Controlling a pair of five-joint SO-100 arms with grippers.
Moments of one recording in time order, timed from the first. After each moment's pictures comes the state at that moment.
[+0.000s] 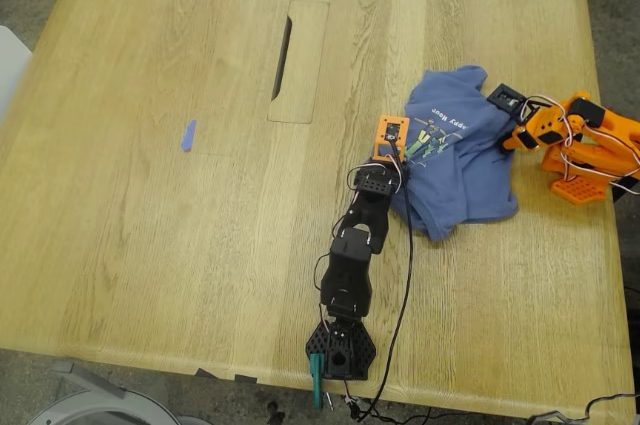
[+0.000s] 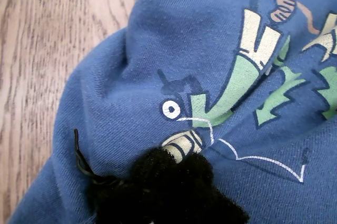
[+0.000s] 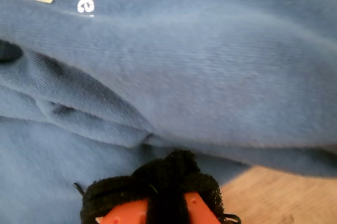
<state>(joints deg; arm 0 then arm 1) 13.0 79.5 104.9 22.8 -92.7 17.1 184.9 165.9 79.9 -75.4</state>
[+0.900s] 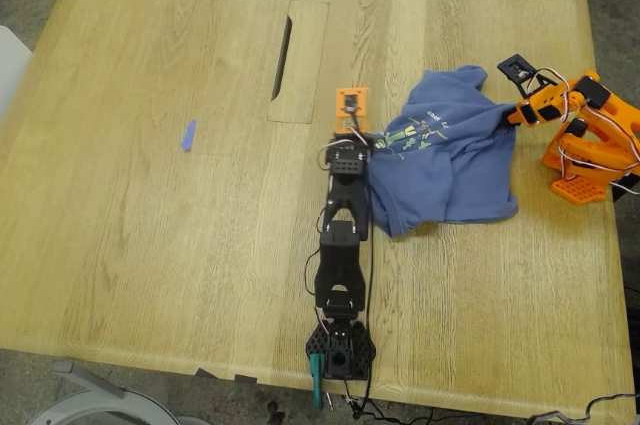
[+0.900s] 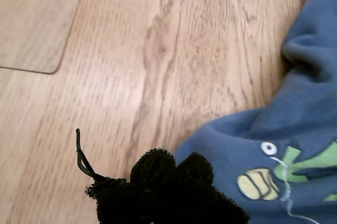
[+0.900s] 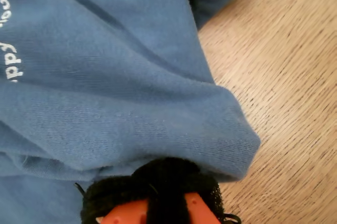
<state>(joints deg) 3.4 73.8 83.8 31.0 -92.9 30.9 171.4 152.8 73.2 -76.9</state>
